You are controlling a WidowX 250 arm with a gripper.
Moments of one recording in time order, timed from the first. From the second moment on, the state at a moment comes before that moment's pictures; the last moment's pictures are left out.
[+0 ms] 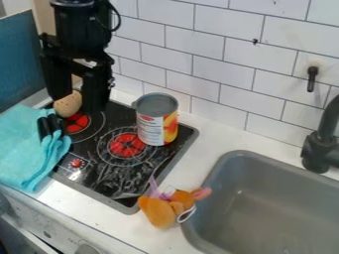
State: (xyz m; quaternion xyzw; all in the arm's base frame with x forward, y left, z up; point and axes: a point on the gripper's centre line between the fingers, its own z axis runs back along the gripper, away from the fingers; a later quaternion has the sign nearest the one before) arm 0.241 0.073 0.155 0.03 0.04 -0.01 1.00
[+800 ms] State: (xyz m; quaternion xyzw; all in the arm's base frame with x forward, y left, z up) arm 0.282 0.159 0.122 0.01 0.08 0.02 1.00
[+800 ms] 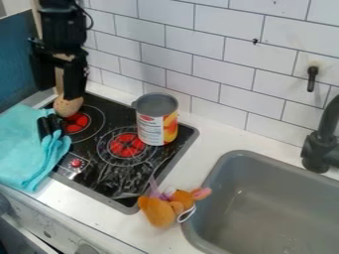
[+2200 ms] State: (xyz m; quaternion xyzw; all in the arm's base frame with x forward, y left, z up) arm 0.242 0.255 0.045 0.00 0.21 0.12 0.97
